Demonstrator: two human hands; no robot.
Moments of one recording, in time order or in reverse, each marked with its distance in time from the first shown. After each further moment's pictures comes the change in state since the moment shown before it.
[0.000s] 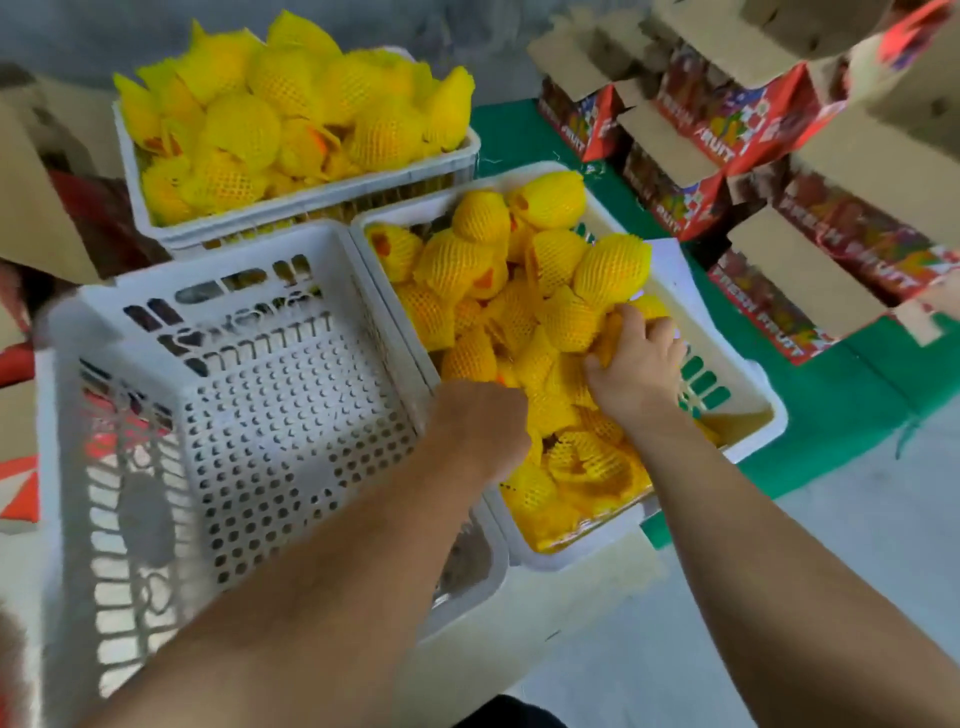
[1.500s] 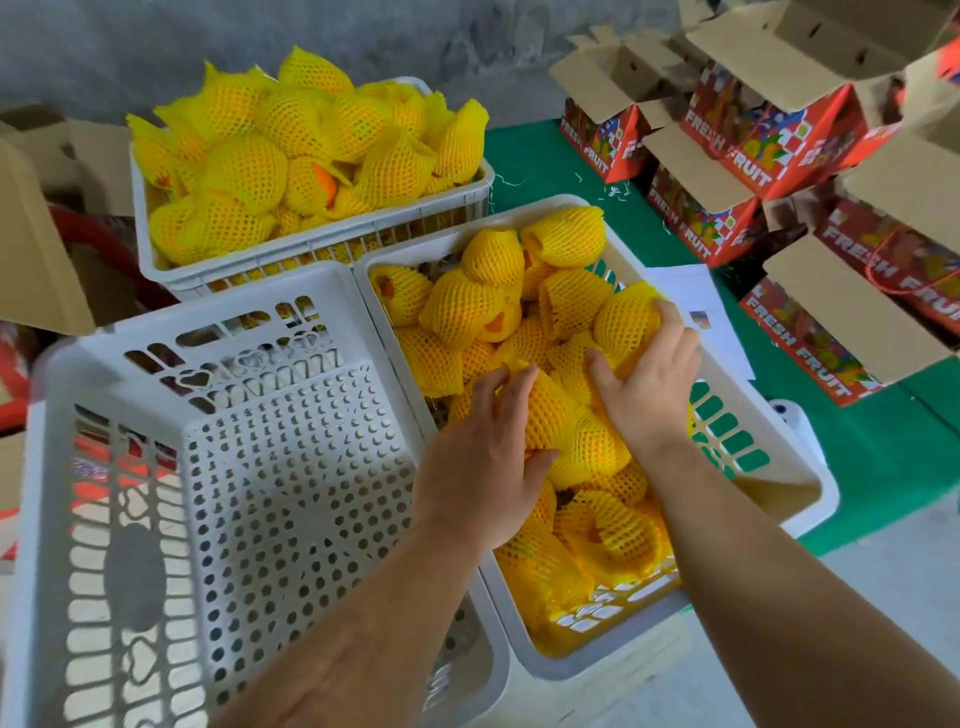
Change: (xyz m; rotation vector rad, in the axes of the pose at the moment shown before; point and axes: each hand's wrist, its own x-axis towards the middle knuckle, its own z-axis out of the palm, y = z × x) left_hand 0.006 -0.009 0.009 -0.304 0.339 -0.125; right_hand 0.060 0.008 0.033 0.259 0.281 -0.210
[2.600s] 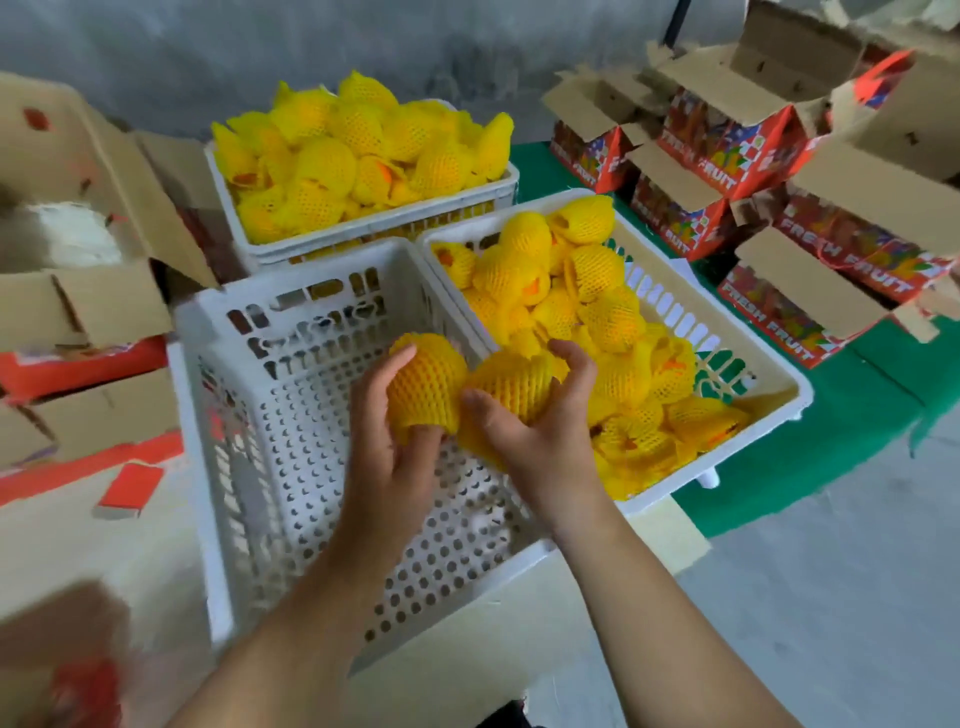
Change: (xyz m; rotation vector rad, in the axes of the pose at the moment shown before) left_hand -0.150 -0.096 -0.079 -1.093 0.379 -0.022; right_hand -0.212 -0.218 -0.051 0.888 -0.250 0.169
